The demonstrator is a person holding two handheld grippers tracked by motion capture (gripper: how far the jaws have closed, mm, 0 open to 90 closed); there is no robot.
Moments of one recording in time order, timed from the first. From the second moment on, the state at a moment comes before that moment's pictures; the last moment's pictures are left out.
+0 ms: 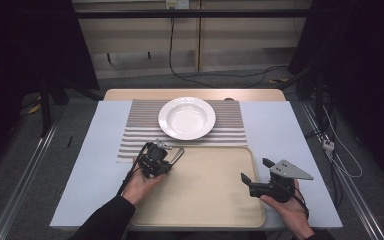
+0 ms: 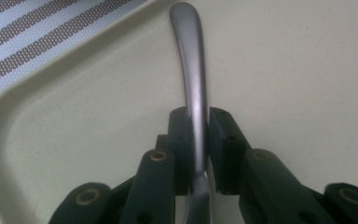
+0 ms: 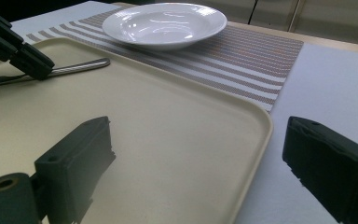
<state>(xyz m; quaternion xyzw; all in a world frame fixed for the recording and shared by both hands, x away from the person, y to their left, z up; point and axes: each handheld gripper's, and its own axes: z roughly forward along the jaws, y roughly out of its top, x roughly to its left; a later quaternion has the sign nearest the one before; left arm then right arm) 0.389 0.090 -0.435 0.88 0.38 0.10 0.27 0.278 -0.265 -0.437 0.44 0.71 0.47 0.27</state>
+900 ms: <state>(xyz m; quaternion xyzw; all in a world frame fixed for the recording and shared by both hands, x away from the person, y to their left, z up) 0.380 0.095 -0.431 0.89 0.37 0.07 0.25 0.278 -0.265 -0.437 0.44 0.71 0.47 0.27</state>
